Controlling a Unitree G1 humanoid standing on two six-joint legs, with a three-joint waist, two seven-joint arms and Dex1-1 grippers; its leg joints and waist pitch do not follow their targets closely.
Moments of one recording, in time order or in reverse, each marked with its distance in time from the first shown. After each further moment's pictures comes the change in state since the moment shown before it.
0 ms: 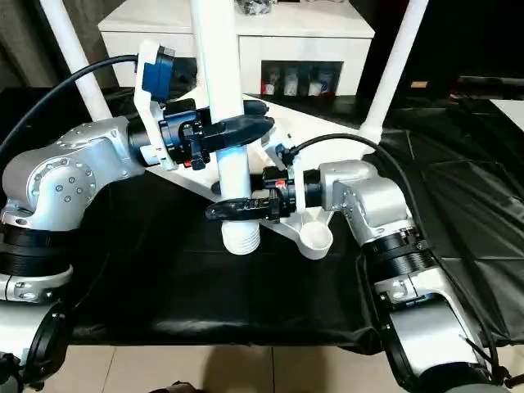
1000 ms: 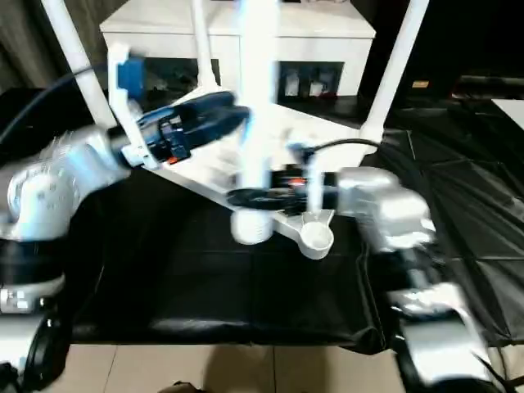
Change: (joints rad) left arm 0.082 -0.013 0.119 0.044 0.091 -0.060 0.275; right arm 0.114 -0.043 -0.121 -0.106 -0.022 -0.023 -0.211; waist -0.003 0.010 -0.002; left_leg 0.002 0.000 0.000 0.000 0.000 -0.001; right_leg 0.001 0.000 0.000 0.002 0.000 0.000
